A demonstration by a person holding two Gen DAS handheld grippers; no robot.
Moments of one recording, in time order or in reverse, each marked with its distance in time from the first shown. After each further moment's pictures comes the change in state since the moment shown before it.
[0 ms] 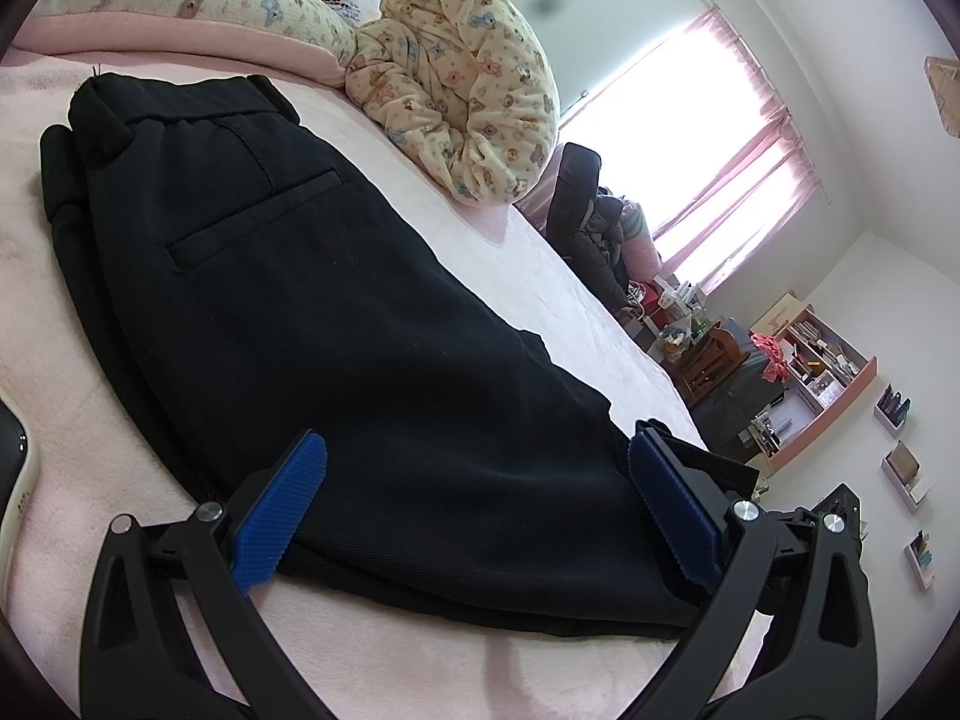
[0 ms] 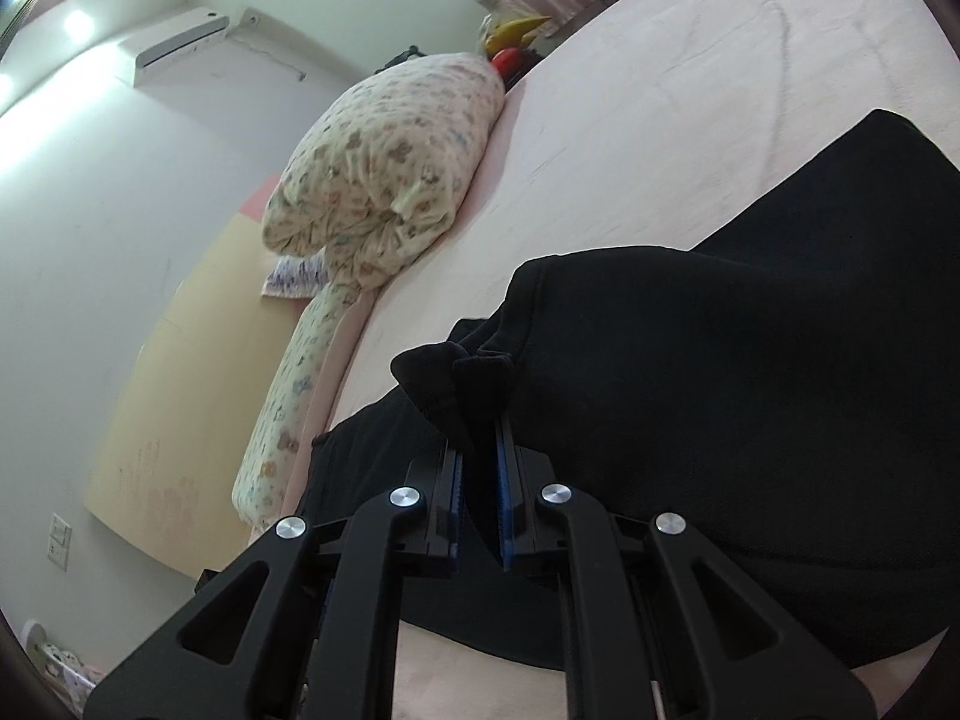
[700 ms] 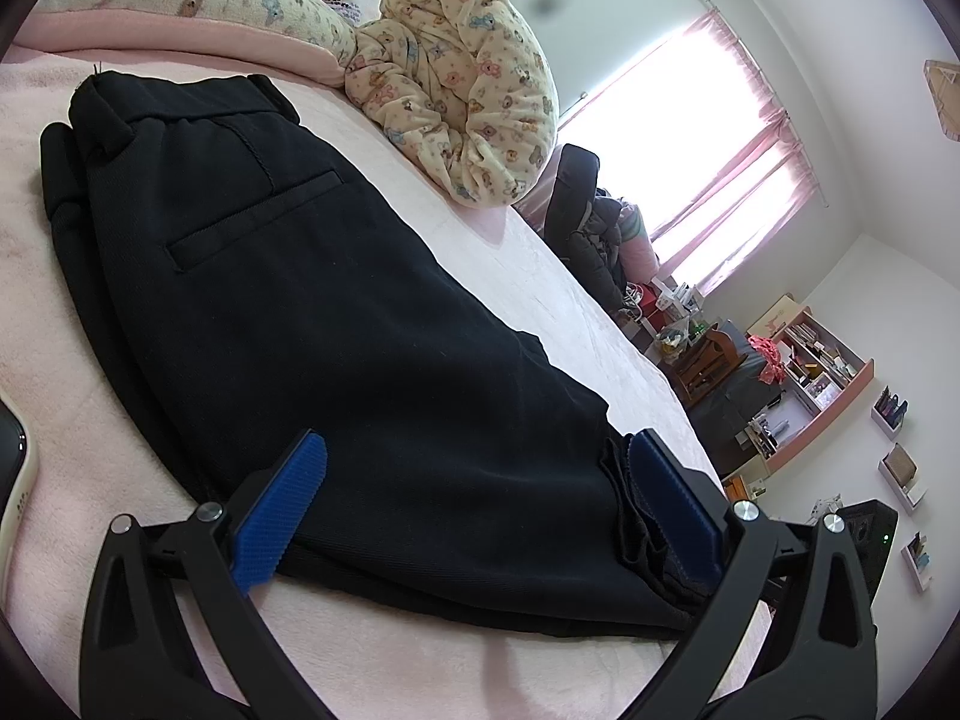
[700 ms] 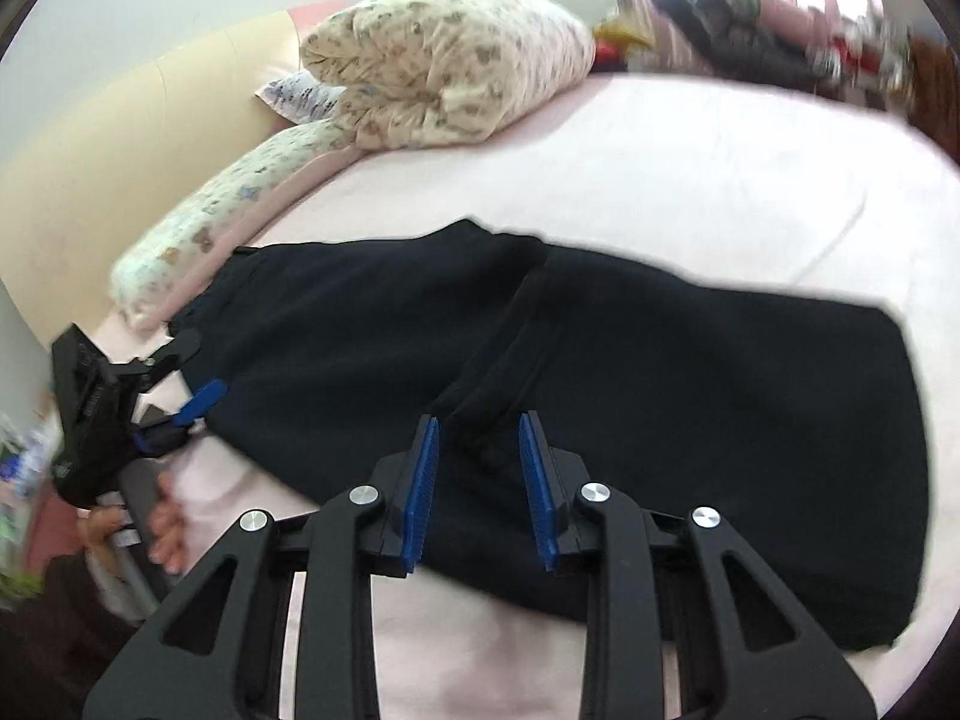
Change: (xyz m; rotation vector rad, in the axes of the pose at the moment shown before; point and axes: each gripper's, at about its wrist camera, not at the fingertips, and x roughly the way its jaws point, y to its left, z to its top) left arm -0.001 0.000 0.000 -0.003 -0.002 -0.003; right arm 0.009 0.071 -0.065 -0.595 0.132 -0.319
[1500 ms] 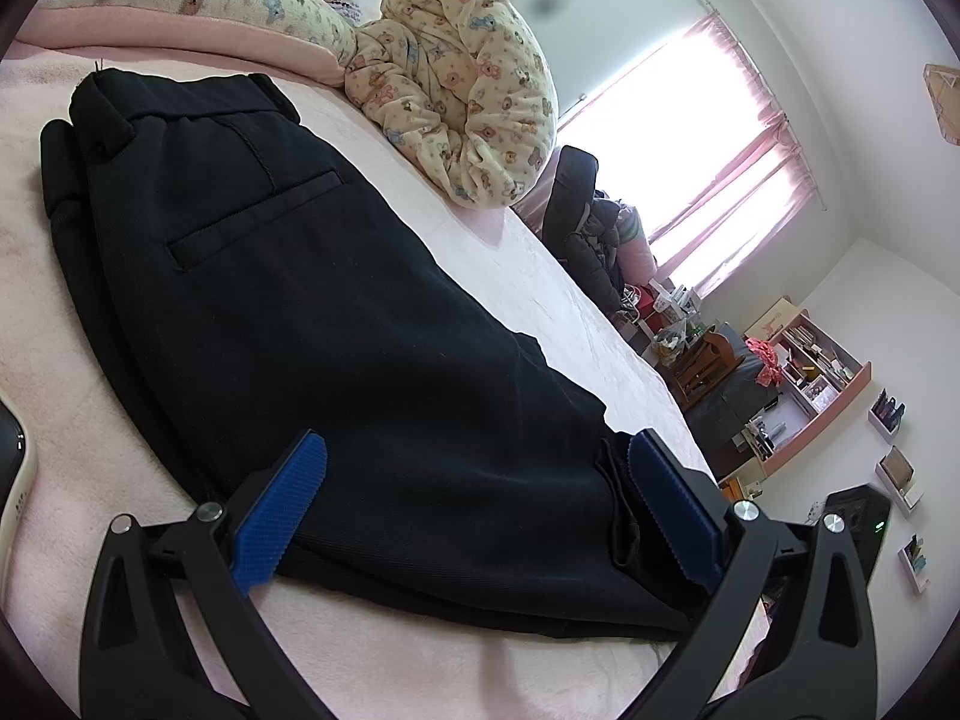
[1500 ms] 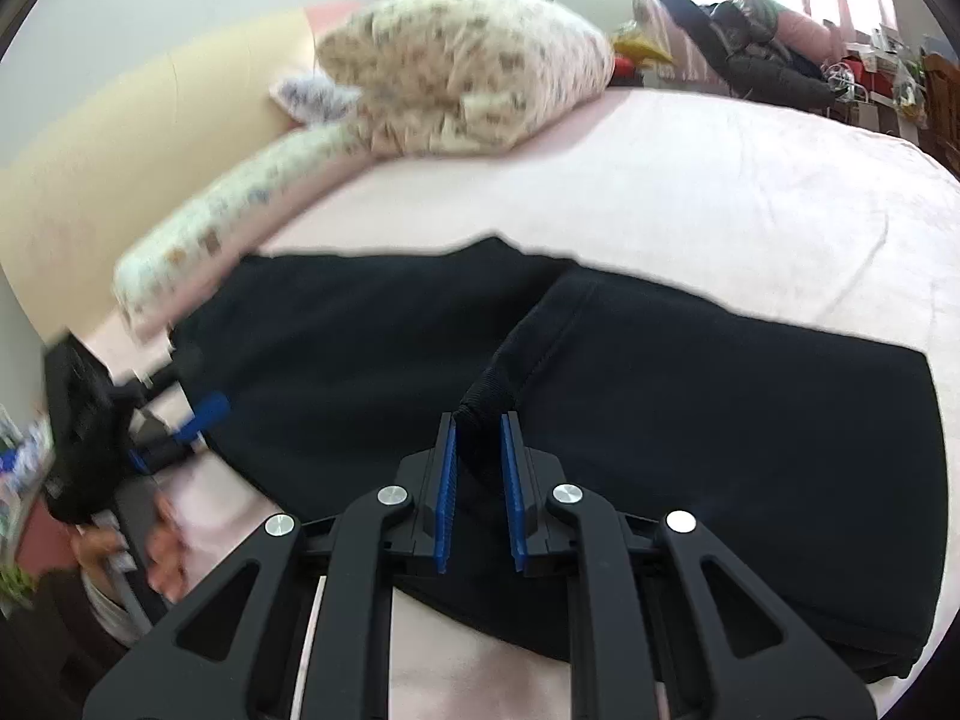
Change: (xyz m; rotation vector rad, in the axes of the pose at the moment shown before) left arm 0.001 -0.001 0.000 -0.006 -0.002 -0.007; right arm 0.026 0.015 0.003 -0.018 0.014 0.031
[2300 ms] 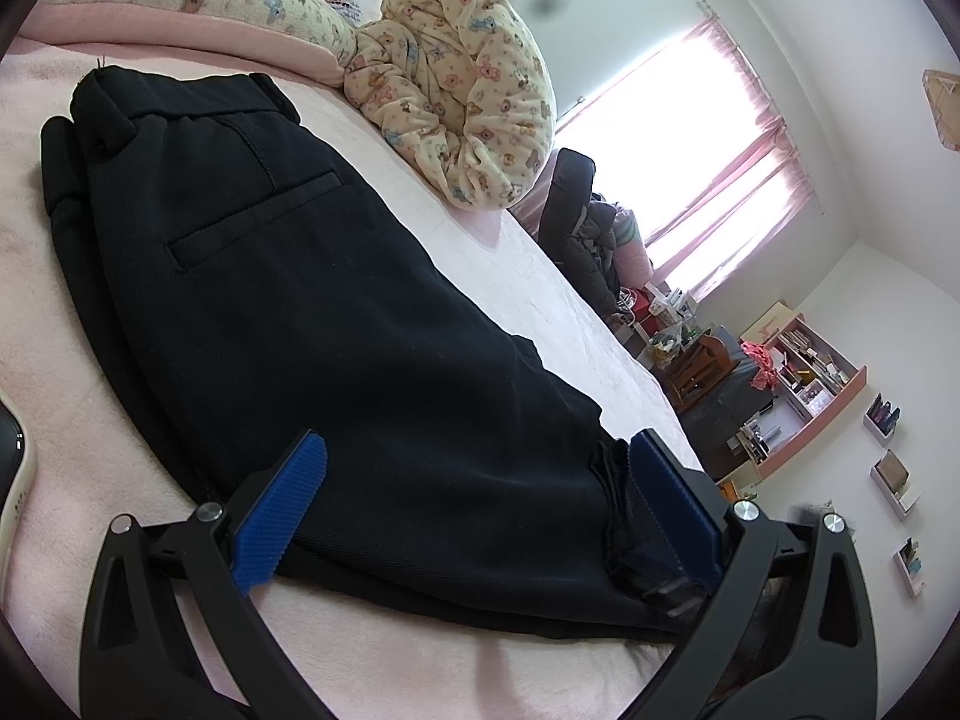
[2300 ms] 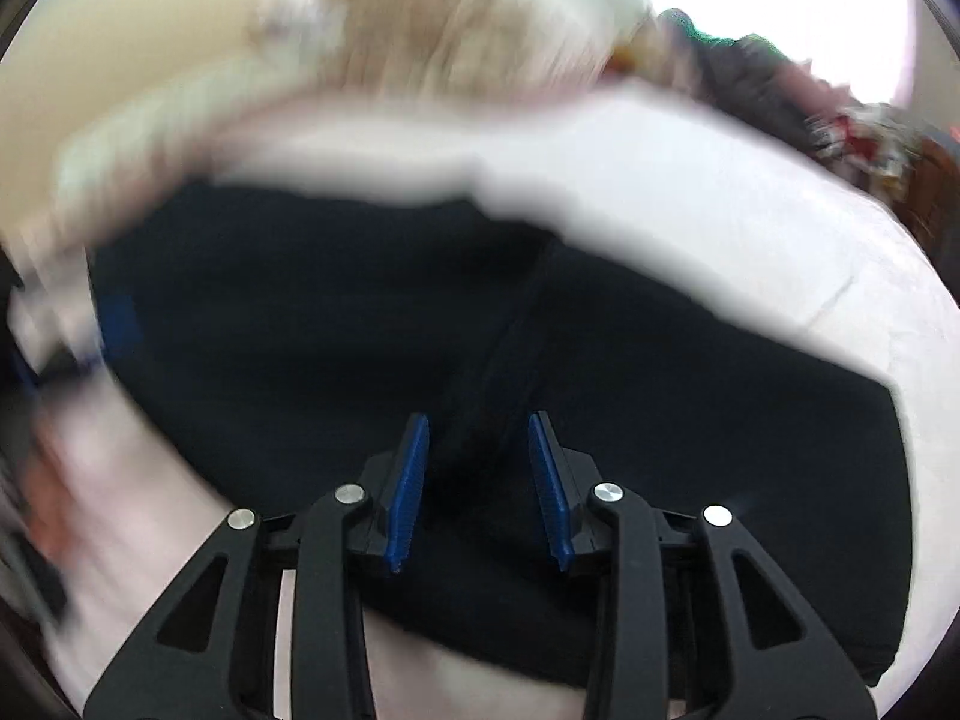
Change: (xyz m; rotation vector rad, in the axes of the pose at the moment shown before) left arm 0.000 0.001 0.001 -0.008 -0.004 -0.014; right arm 0.044 0.032 -0.013 -0.213 0.101 -0.247
